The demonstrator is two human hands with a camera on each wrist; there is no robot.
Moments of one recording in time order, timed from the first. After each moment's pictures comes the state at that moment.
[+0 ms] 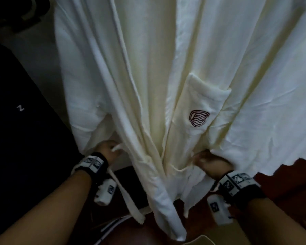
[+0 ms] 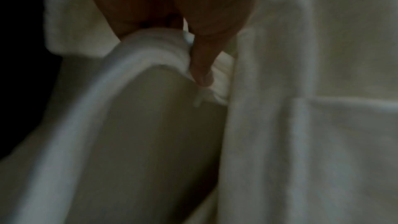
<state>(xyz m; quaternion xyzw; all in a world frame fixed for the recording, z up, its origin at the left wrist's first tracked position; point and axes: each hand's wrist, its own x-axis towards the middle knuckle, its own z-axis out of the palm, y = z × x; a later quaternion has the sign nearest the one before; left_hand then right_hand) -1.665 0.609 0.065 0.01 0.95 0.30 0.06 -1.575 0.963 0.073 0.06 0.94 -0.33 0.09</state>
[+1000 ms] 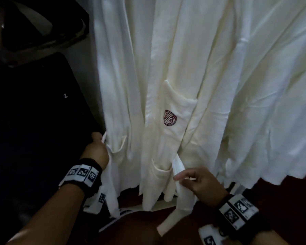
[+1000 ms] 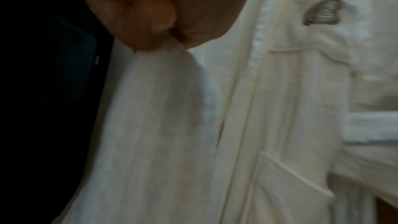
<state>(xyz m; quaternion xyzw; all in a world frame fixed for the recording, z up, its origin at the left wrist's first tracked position) -1.536 0.602 0.124 -0.20 0.94 0.27 -0.03 -1.475 0.932 0.100 -0.11 0.86 -0.50 0.09</state>
